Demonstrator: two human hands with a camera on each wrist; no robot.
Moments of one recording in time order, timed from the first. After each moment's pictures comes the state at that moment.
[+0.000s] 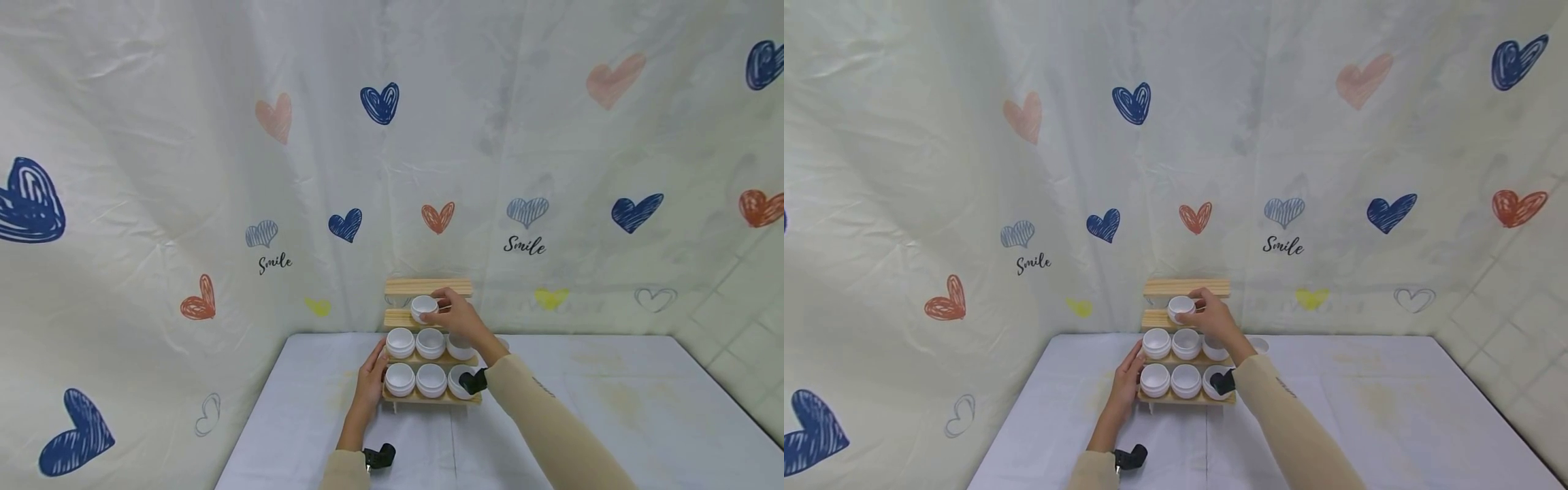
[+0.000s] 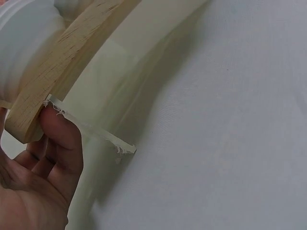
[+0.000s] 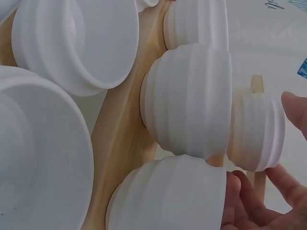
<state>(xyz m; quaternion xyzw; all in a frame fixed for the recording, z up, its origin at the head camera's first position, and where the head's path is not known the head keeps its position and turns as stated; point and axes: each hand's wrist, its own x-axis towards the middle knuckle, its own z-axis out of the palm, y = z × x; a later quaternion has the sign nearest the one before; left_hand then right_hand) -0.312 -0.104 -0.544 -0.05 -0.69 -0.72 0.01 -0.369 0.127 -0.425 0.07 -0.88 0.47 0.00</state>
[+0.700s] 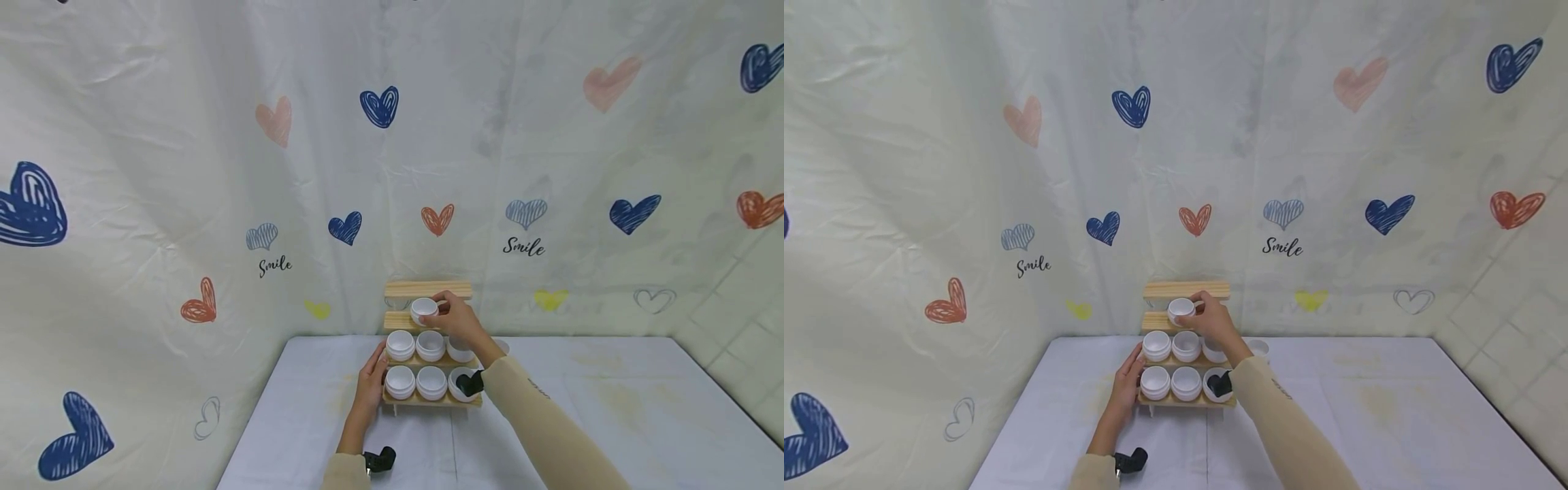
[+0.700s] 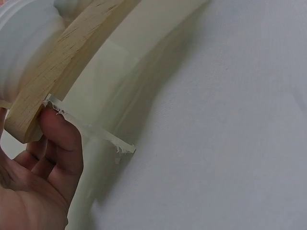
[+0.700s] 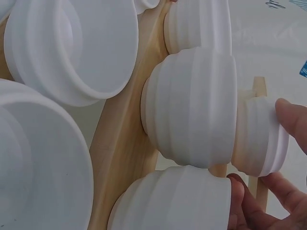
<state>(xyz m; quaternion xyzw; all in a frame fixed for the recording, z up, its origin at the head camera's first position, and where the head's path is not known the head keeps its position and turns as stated) -0.326 -0.101 -0.568 -0.05 -0.69 -0.72 0.03 -0.370 0.122 -0.428 0.05 -0.89 0.45 0.02</state>
